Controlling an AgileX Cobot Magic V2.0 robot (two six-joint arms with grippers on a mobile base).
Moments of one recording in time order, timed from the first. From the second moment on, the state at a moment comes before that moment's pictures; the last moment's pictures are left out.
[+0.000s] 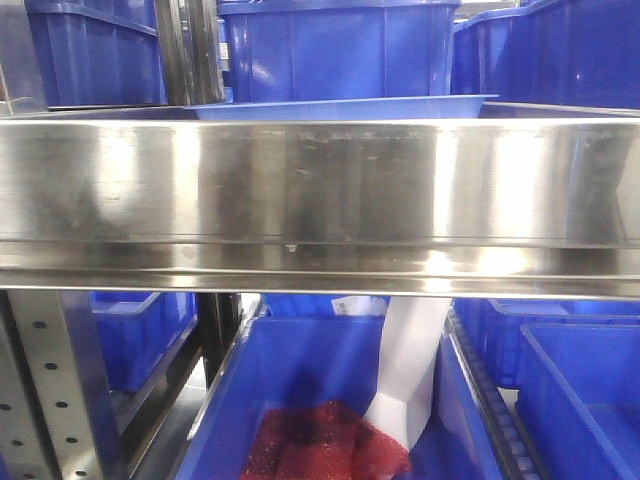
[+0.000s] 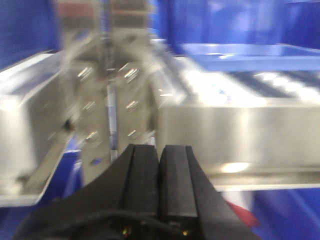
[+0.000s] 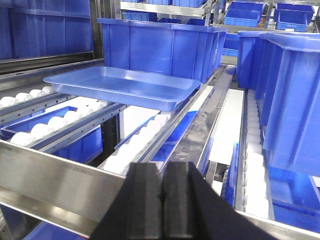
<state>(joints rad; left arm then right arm) -0.18 0.01 -0.07 -0.17 0.22 0.14 0.28 0.15 -0.38 -0.03 0.36 0.05</state>
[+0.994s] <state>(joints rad) -0.12 -0.01 0.03 -0.18 0.11 0.14 0.26 0.14 -0.35 -0.03 0.36 0.03</state>
